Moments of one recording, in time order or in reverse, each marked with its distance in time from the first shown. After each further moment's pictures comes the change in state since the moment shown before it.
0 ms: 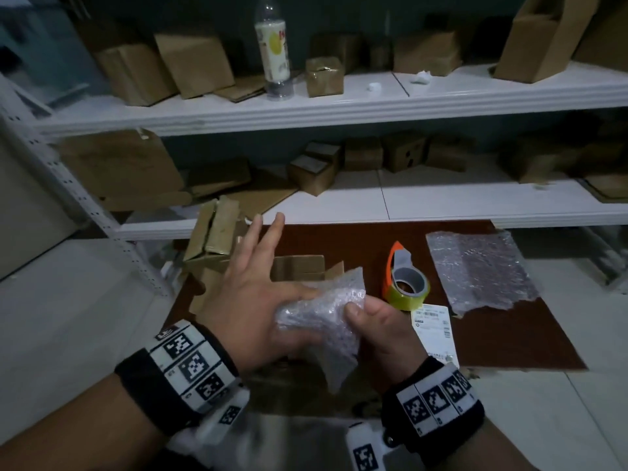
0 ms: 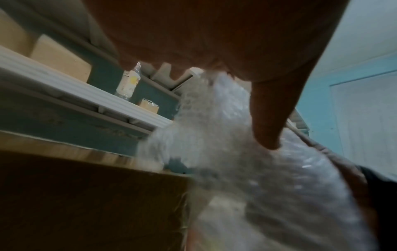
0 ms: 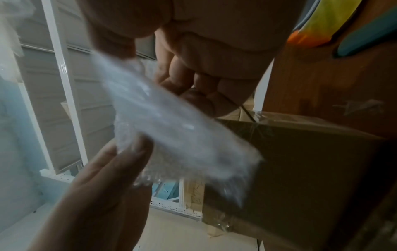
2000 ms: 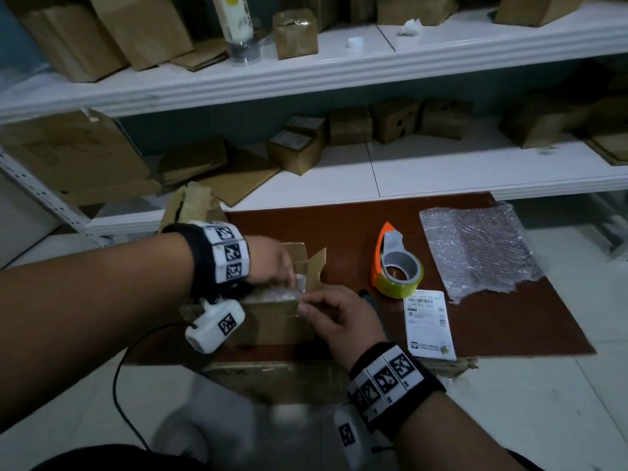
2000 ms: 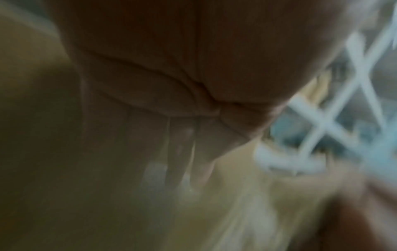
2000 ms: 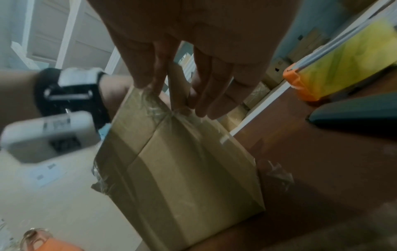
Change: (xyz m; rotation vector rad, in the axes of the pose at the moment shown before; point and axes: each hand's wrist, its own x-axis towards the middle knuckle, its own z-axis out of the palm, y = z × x) left_hand 0.144 -0.028 0.044 -0.177 -0.676 -0.320; right_hand 0.054 0.050 -0.032 -0.742 0.214 -0.223
